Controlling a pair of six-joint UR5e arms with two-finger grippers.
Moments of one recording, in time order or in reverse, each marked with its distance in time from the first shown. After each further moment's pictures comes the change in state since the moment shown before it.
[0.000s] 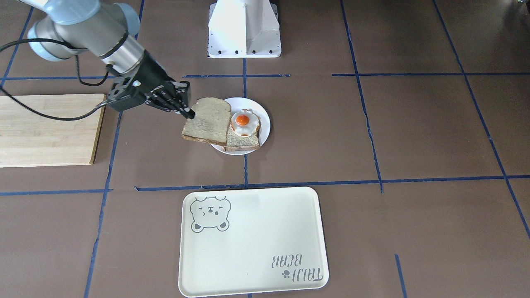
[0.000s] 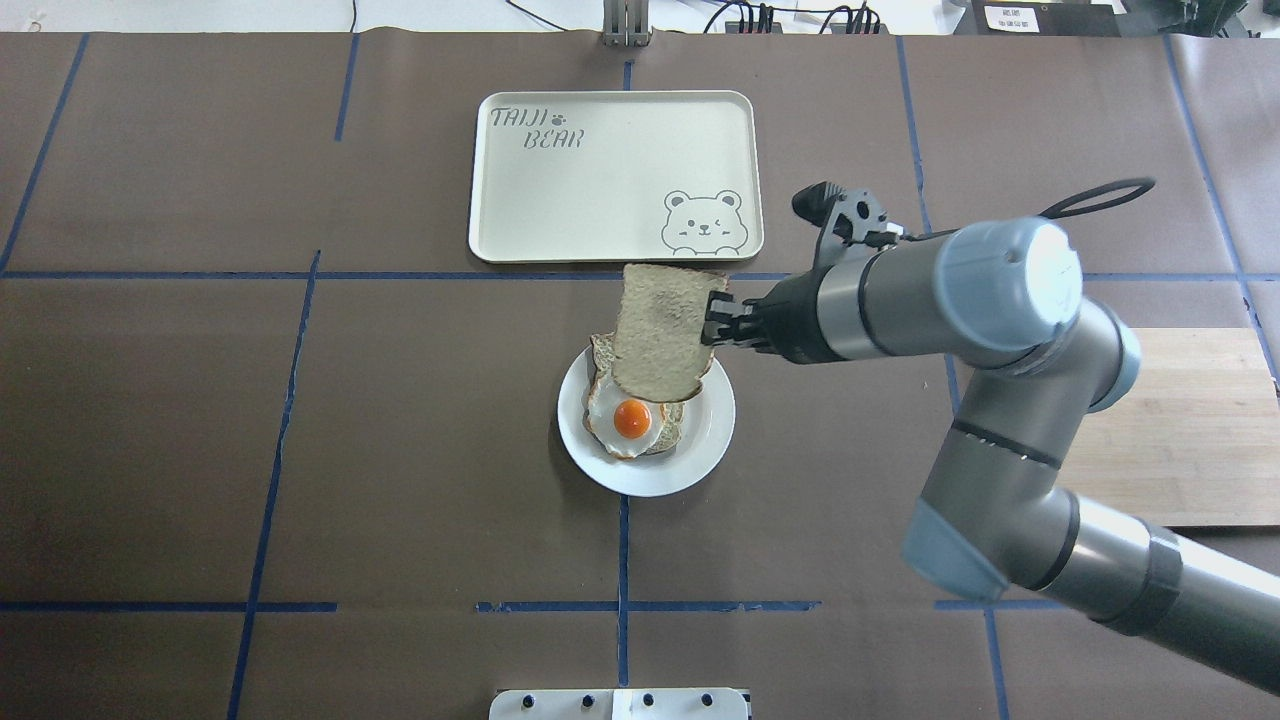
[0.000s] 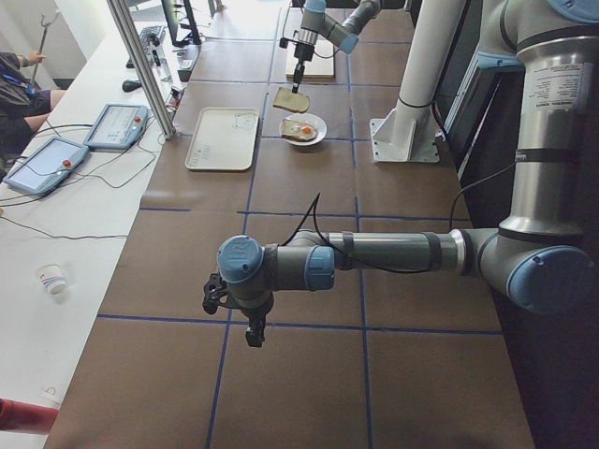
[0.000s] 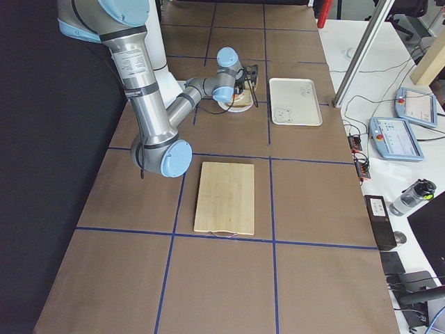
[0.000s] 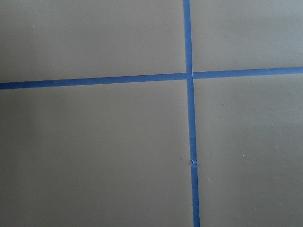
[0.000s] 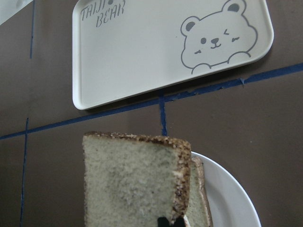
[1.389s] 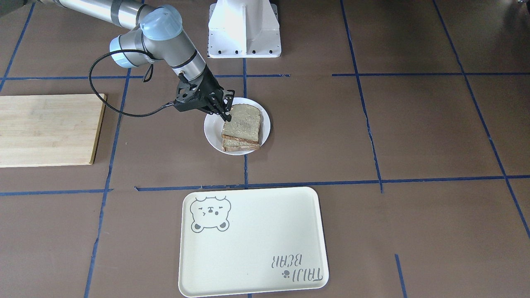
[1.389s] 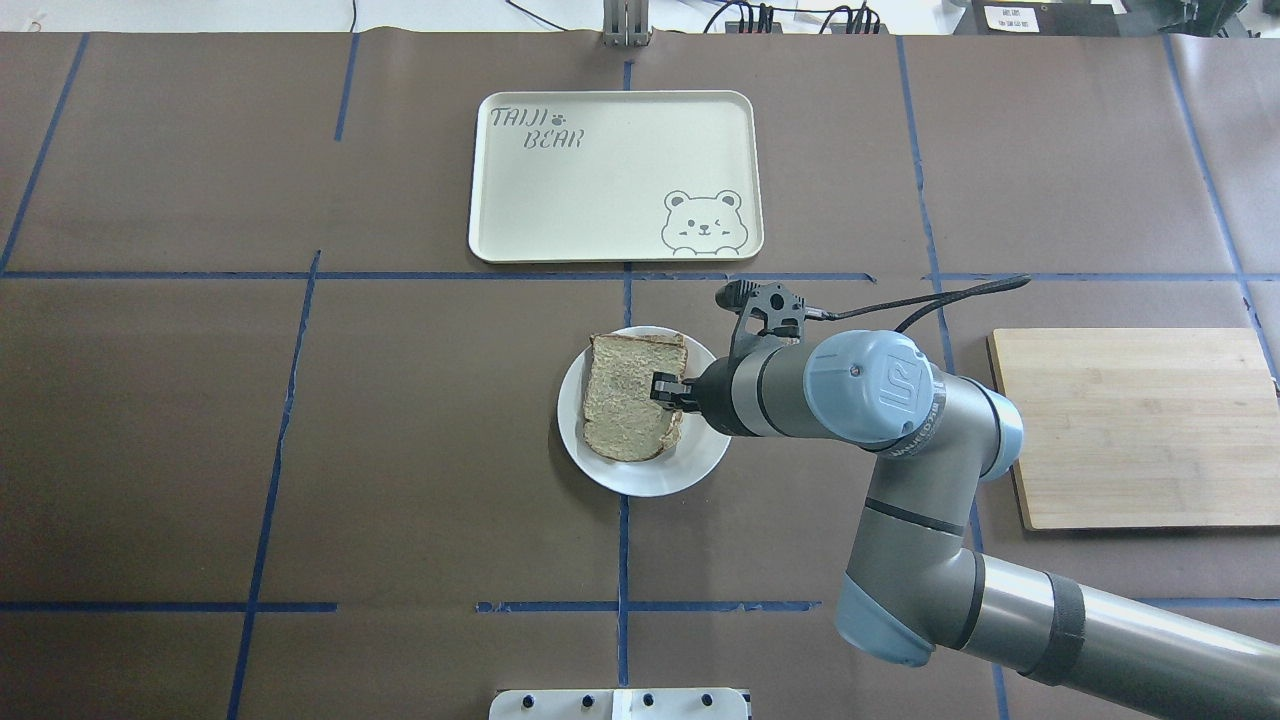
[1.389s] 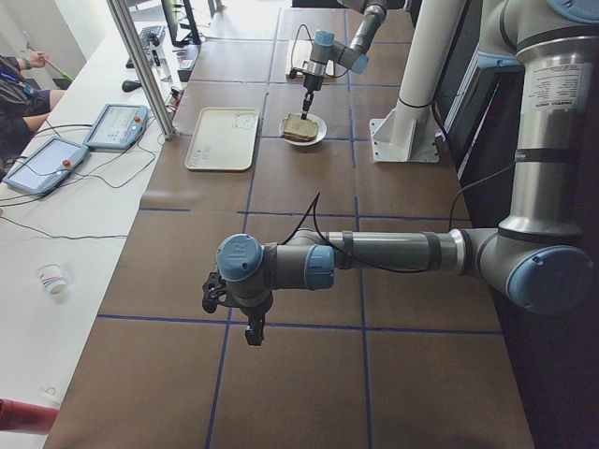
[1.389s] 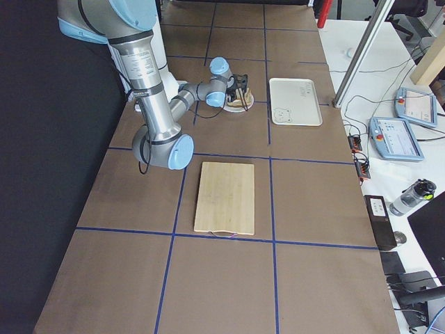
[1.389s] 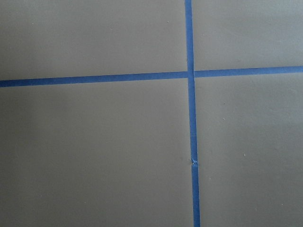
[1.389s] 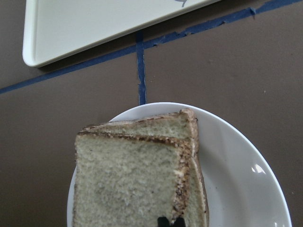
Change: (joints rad) left arm 0.000 -0.001 -0.008 -0.001 -0.004 -0.017; right arm -0.110 0.042 -0.136 0.000 -0.103 -0.007
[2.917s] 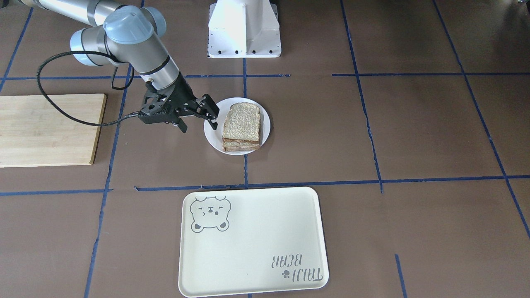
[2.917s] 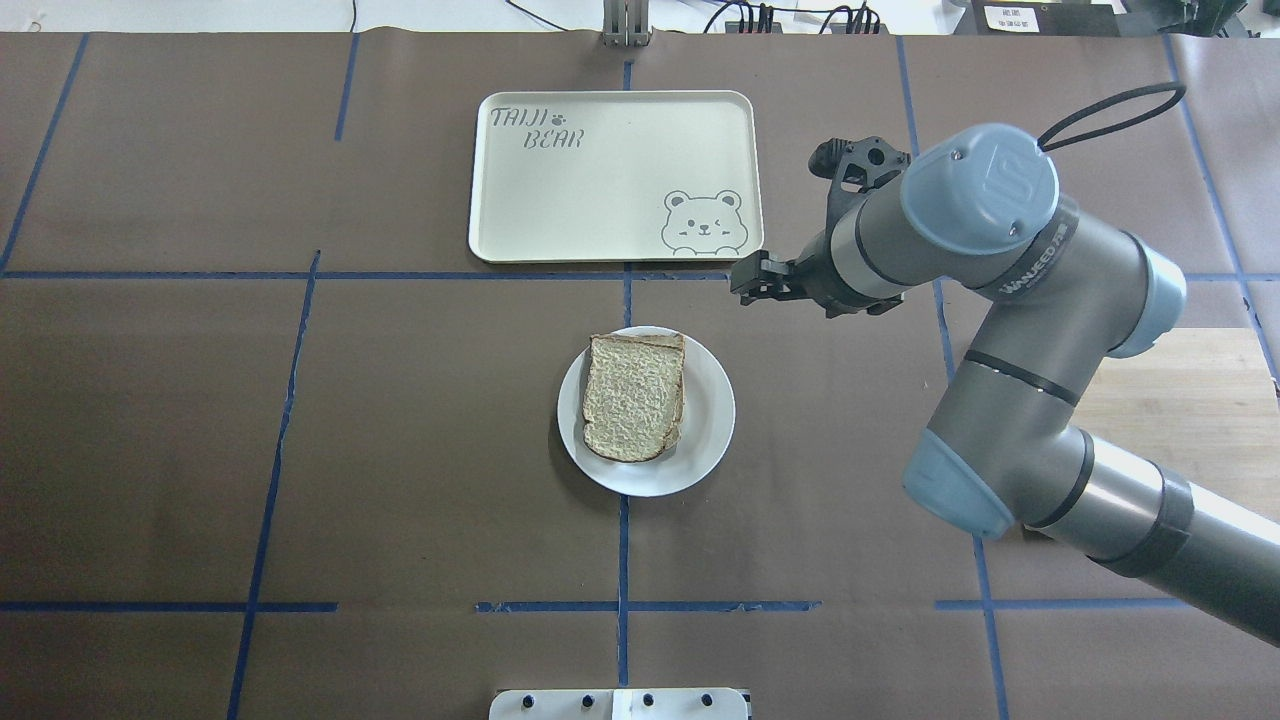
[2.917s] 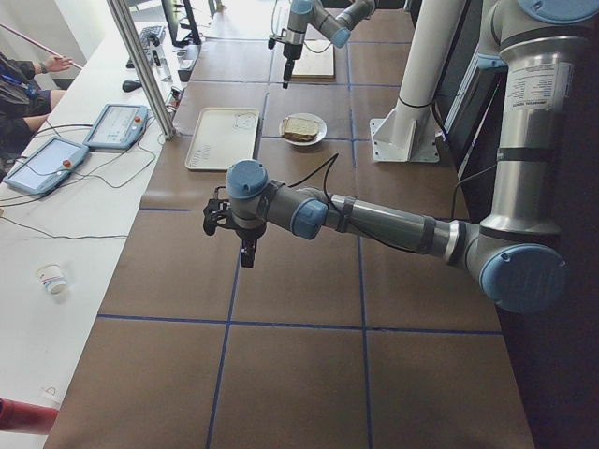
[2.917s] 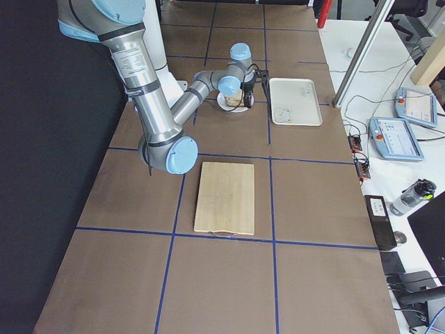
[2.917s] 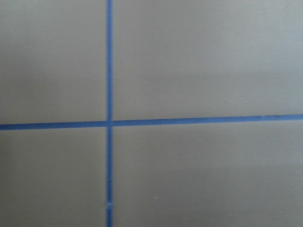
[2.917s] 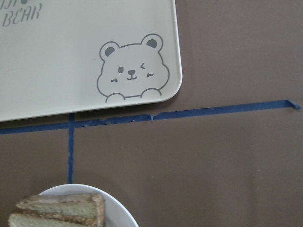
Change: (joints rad) left arm 0.219 -0.020 -0.207 -0.281 -0.057 -0.573; right arm 0.257 -0.001 0.186 -0.499 0.189 -0.288
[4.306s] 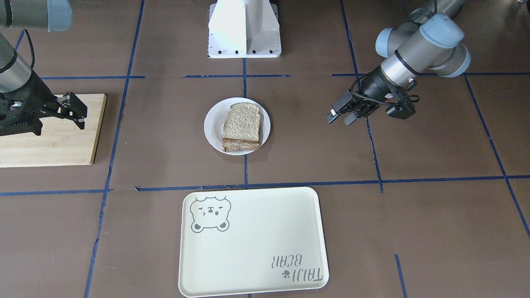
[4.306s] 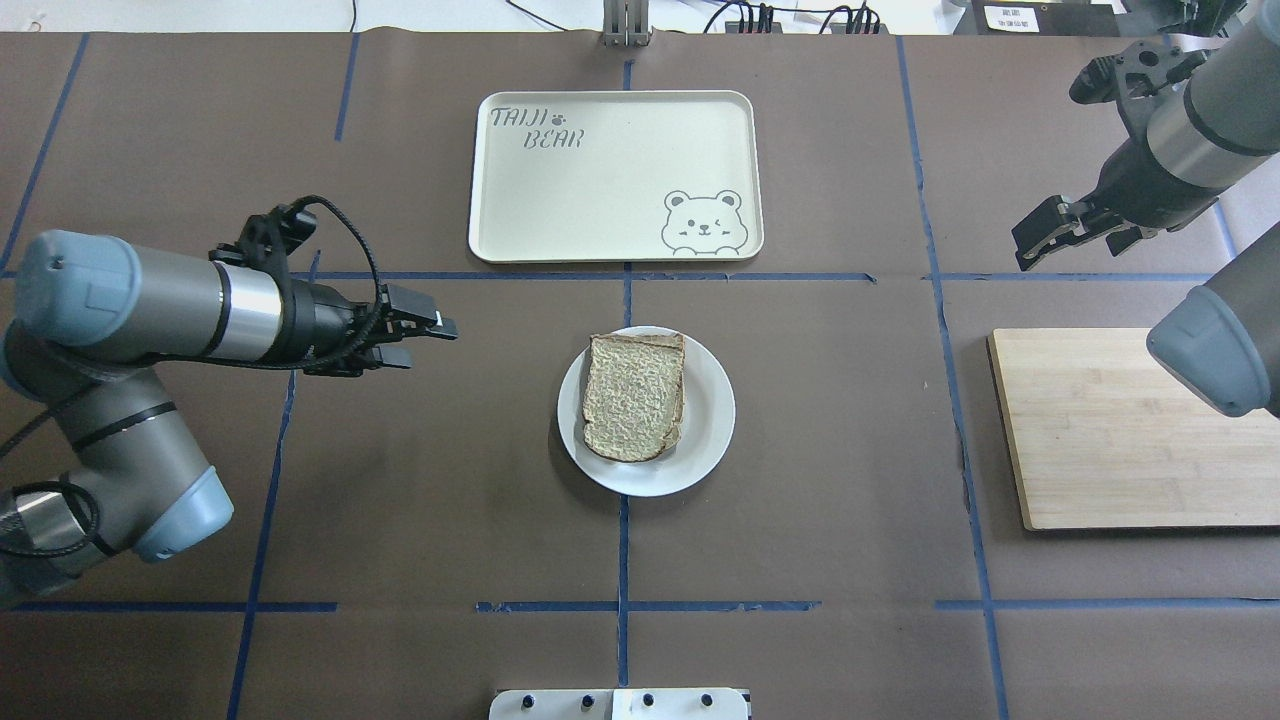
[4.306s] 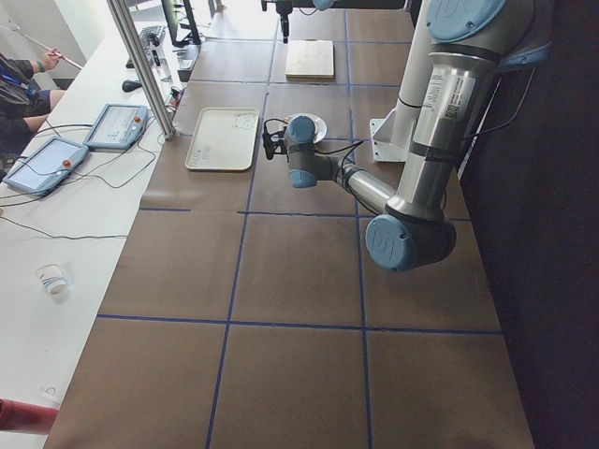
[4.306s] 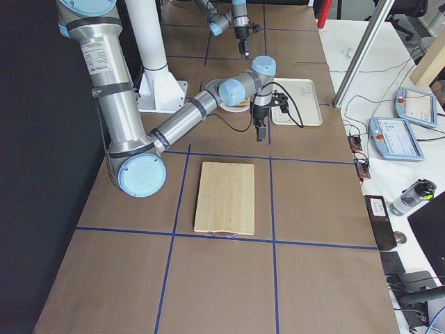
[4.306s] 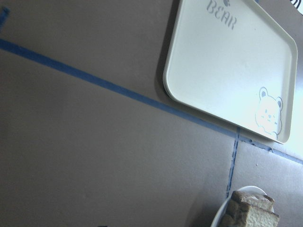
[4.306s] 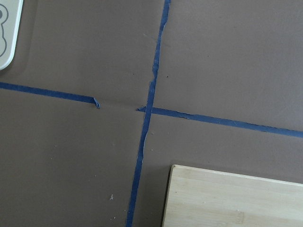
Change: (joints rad) left arm 0.711 -0.291 0.116 -0.756 0.411 -1.176; right arm 0.349 -0.213 0.099 -0.294 0.266 -0.656
